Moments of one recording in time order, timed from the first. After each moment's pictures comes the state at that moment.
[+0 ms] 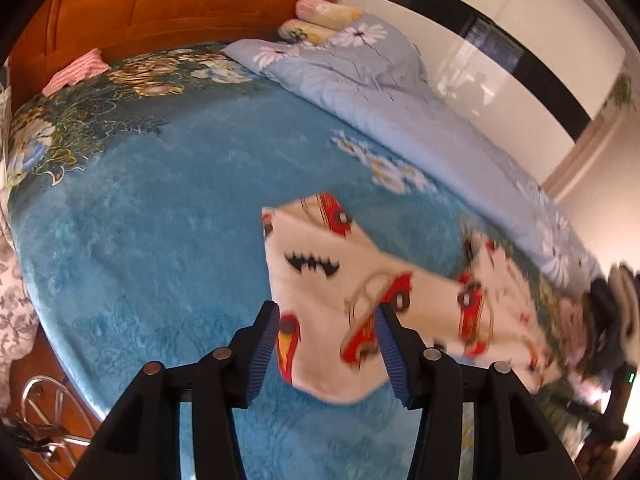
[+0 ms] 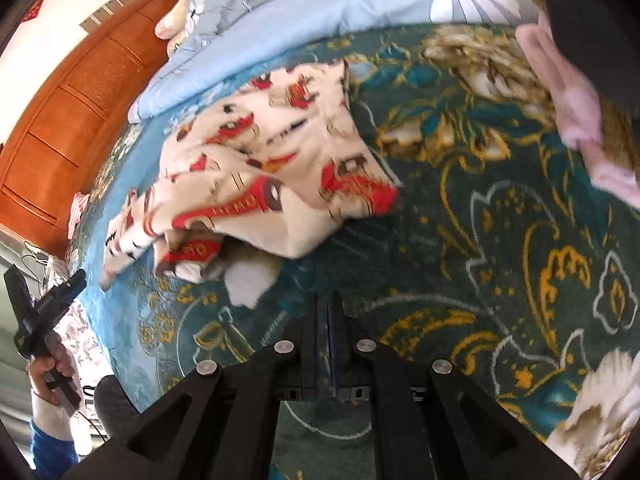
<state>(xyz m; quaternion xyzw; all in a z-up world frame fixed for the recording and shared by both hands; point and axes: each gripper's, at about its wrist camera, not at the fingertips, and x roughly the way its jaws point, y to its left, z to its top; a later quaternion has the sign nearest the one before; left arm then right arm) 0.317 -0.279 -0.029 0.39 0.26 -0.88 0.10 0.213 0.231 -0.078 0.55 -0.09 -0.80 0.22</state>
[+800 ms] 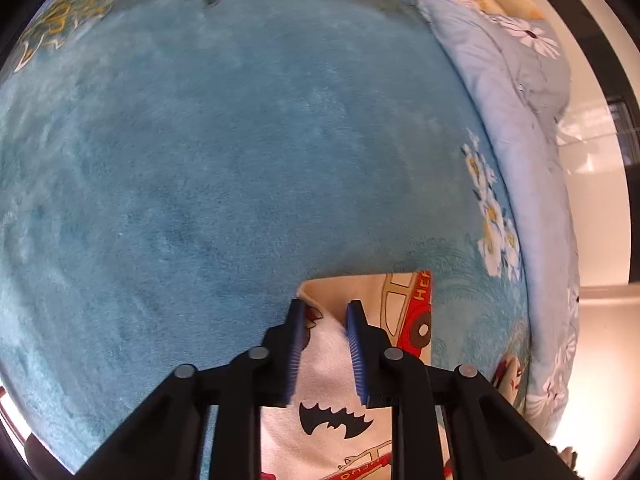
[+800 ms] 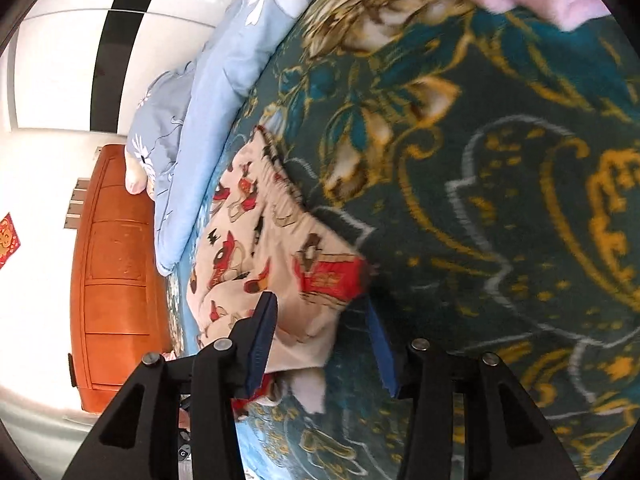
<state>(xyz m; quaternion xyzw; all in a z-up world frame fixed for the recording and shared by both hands) 0.204 -0.366 -0.108 0.49 0.48 -0.70 0.19 0.167 0.262 -0.111 0.53 -0.43 -0.72 0.14</state>
